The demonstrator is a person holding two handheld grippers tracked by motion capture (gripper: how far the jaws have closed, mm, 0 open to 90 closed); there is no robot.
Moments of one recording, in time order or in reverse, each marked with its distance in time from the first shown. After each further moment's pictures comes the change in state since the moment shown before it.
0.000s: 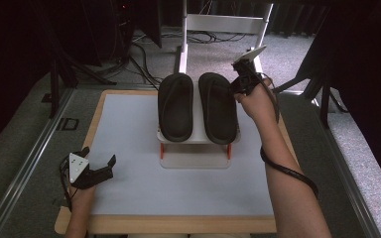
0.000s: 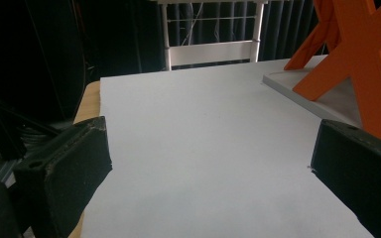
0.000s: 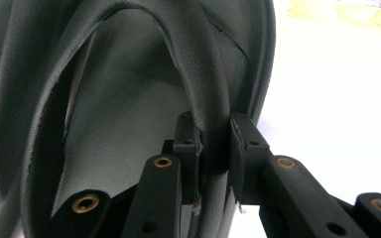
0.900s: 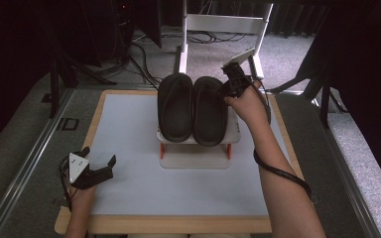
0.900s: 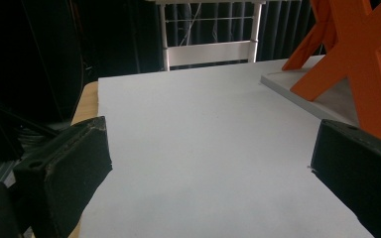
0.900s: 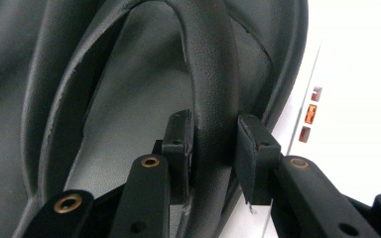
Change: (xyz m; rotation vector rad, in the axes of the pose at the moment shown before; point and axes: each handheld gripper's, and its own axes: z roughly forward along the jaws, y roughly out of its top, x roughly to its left) left arm 0.000 0.000 0.000 -0.001 -0.007 0.001; right arm 0.019 -0.001 0.013 0.026 0.048 -0.034
